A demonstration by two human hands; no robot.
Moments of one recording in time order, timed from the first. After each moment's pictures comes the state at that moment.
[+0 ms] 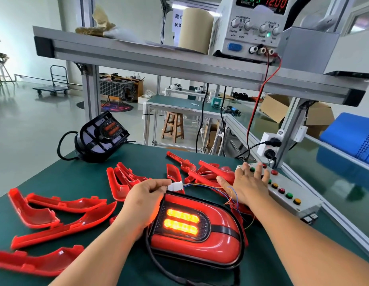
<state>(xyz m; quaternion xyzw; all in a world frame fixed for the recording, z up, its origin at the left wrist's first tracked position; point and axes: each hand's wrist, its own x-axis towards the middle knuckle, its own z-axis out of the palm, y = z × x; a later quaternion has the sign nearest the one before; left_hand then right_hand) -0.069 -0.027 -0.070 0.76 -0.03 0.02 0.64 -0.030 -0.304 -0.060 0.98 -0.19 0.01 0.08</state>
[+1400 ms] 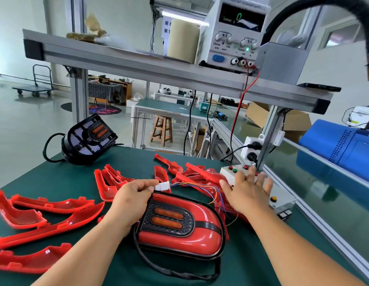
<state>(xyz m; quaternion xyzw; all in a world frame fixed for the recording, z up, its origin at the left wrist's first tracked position) -0.068 -0.027 -0.071 0.76 -0.03 0.00 0.65 -0.077 -0.316 -0.057 0.96 -0.24 0.10 0.06</state>
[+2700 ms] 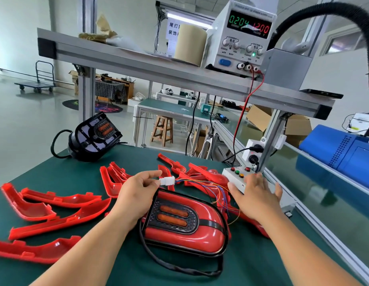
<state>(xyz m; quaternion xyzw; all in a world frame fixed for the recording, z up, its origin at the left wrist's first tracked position) -0.073 -0.024 -0.064 0.77 -0.09 0.08 0.63 -0.115 -0.306 -0.035 0.97 -0.22 0.10 0.01</state>
